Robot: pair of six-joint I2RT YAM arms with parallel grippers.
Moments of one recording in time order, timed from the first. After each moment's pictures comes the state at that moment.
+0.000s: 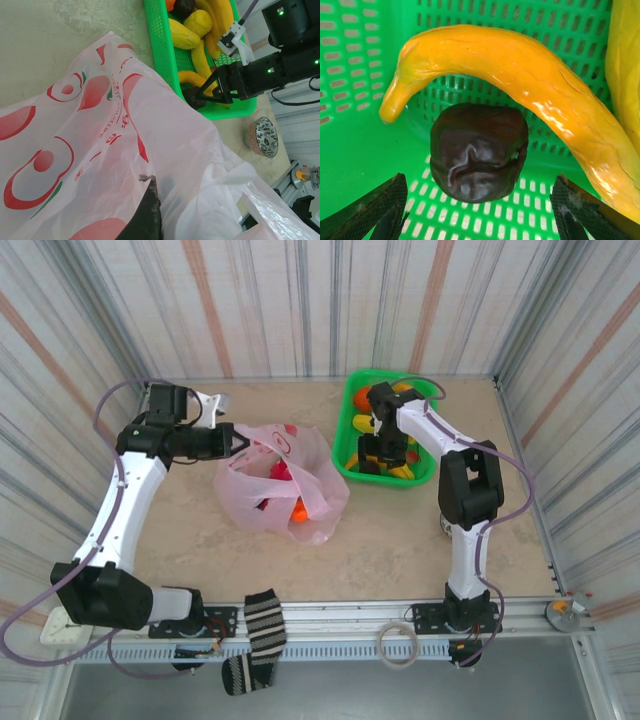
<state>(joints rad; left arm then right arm) -0.12 1.32 1.35 -0.90 0.63 -0.17 0.37 2.05 1.73 -1.13 -0.12 0.40</state>
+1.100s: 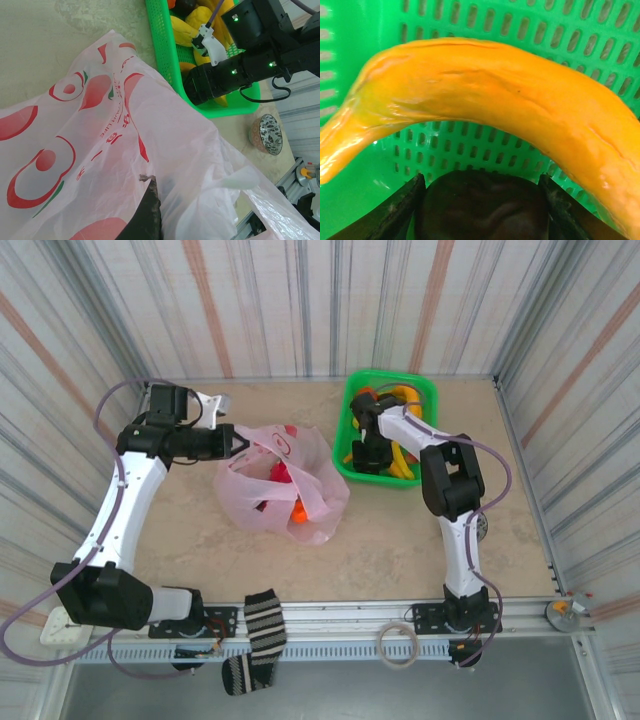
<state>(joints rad) -0.12 1.32 1.35 -0.91 0.62 -0.15 0.43 2.18 1.74 -1.02 0.00 0.38</state>
